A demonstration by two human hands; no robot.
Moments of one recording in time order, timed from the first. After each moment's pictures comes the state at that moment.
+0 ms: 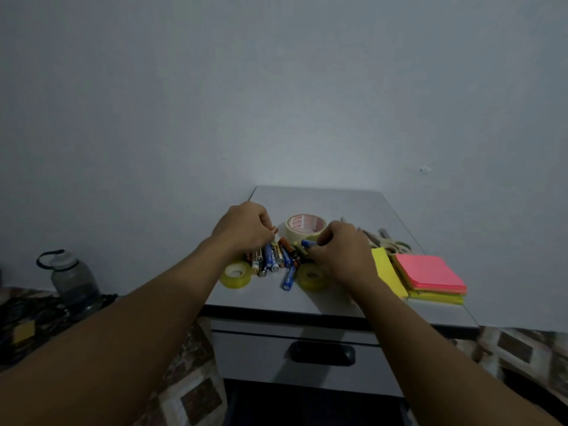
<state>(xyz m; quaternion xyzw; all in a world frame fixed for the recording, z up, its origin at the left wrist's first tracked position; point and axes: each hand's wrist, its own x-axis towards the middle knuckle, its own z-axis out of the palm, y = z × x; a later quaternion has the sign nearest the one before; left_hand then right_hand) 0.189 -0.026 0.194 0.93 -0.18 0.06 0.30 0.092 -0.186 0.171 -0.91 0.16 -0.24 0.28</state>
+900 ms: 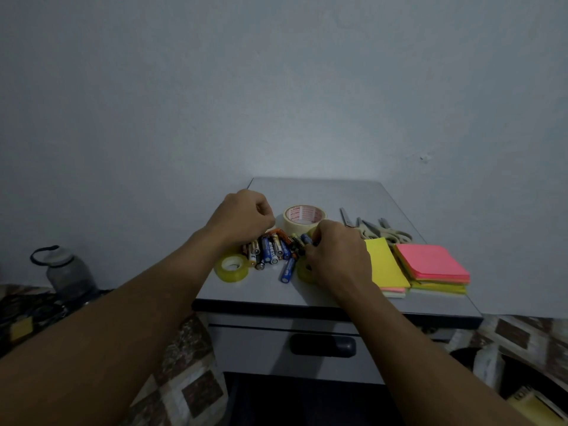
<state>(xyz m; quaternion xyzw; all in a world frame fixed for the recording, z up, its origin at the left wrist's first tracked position) 0.193 -0.024 0.193 0.91 -0.25 0.10 0.32 0.091 -0.172 0.155 -0.93 0.18 -0.27 0.18</state>
